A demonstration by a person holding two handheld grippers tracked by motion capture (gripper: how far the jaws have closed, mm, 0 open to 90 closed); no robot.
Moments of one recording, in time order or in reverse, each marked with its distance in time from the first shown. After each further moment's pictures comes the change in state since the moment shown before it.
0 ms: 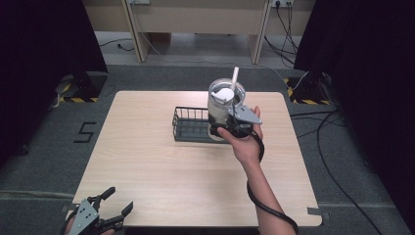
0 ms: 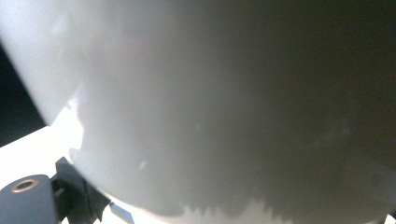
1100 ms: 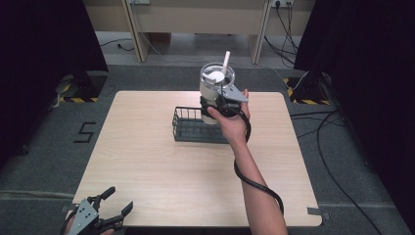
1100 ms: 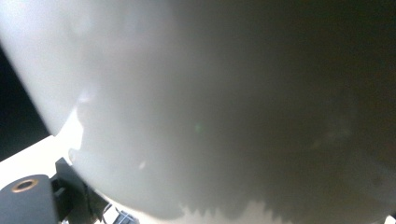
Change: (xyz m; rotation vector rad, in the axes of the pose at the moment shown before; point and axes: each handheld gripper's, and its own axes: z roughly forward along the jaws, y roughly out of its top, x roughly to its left) left arm 0.001 0.000 0.000 -0.002 -0.002 -0.005; right arm -0.001 0.023 0.059 0.005 -0.029 0.026
